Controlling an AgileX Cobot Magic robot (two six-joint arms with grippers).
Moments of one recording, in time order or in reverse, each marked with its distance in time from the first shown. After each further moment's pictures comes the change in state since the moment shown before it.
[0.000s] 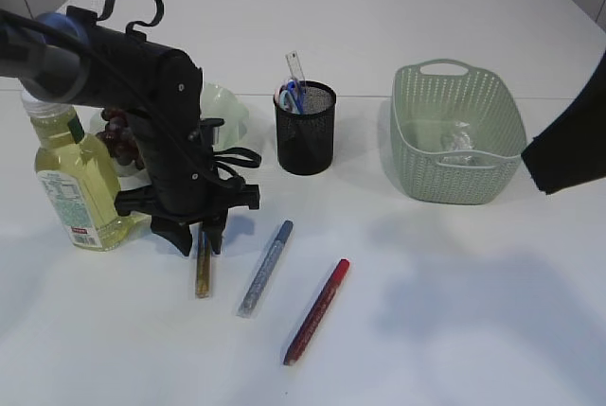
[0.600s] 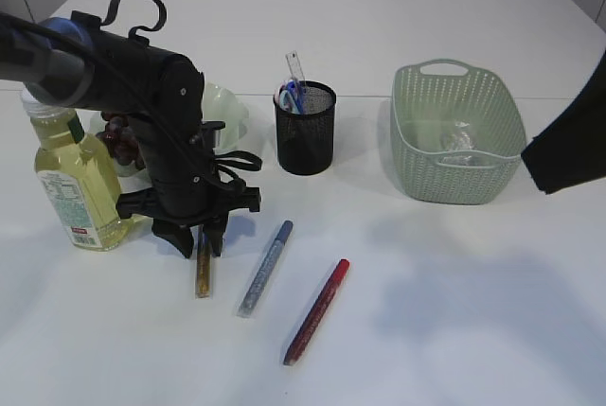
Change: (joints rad) left arm 0.000 0.012 0.000 0.000 -0.008 0.000; right arm 0.000 0.000 0.000 0.000 0.000 0.000
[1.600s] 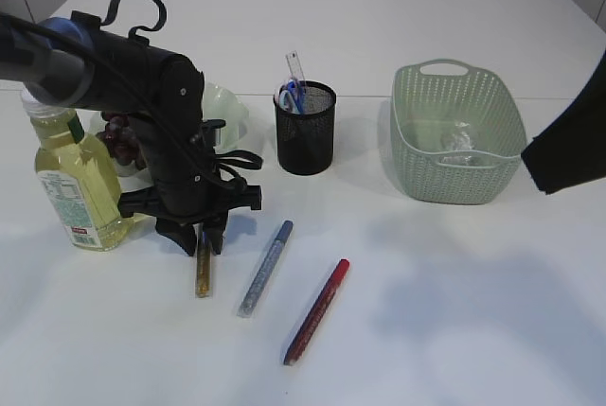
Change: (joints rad) left arm 0.000 0.000 0.000 0.000 -0.017 0.000; right arm 0.000 0.000 0.000 0.000 0.000 0.000
